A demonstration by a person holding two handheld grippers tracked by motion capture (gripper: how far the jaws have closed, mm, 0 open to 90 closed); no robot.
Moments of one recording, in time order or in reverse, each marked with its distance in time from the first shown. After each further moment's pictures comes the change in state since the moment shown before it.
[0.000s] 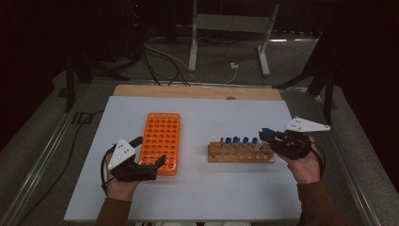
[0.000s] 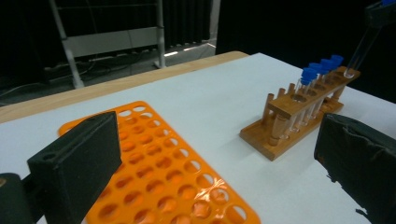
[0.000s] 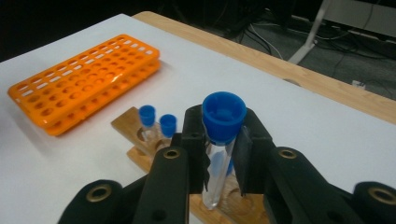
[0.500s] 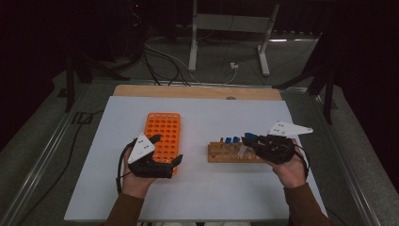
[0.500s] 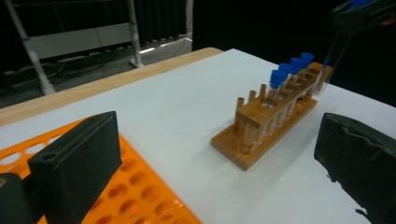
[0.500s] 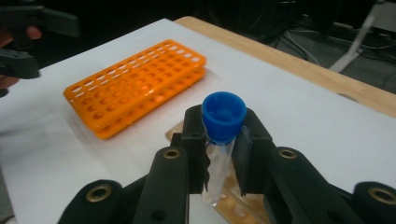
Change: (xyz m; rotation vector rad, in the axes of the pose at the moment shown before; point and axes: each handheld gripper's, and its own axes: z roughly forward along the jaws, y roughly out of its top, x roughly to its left) left arm -0.022 0.013 0.032 0.026 -0.097 0.036; right arm 0.038 0.007 0.021 -0.012 0.131 -0.035
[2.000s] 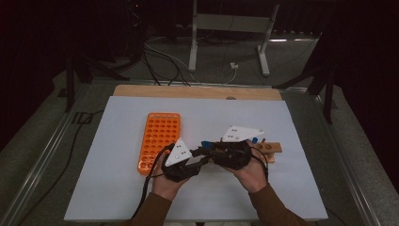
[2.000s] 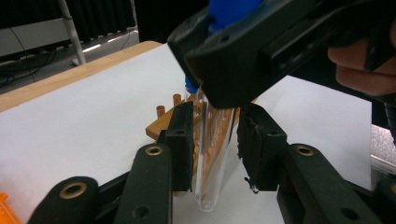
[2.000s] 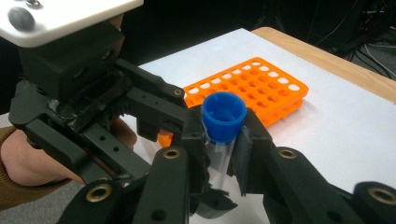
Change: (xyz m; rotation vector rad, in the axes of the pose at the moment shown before) left arm -0.053 0.007 0.053 0.038 -0.192 0.074; right arm 0.073 0.026 0.062 -0.008 0.220 -0.071
